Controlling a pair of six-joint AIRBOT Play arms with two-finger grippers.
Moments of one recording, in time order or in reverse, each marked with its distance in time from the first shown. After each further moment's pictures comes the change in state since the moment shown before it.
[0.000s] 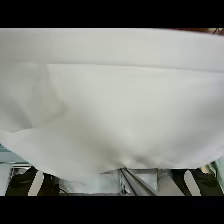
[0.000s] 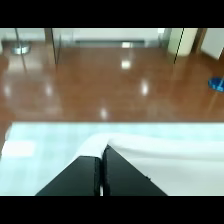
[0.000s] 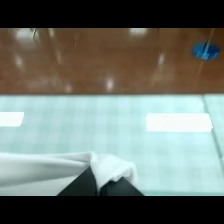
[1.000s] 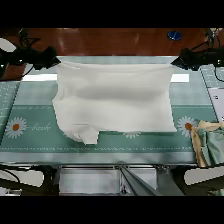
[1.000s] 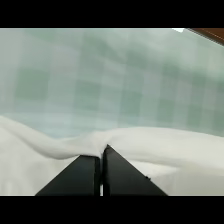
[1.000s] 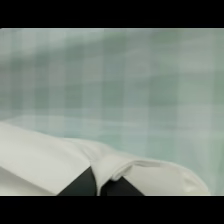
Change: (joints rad) left arm -0.116 -1.133 -0.032 -0.326 0.386 -0.043; right arm -0.007 -1.120 0.022 0.452 -0.338 -0.207
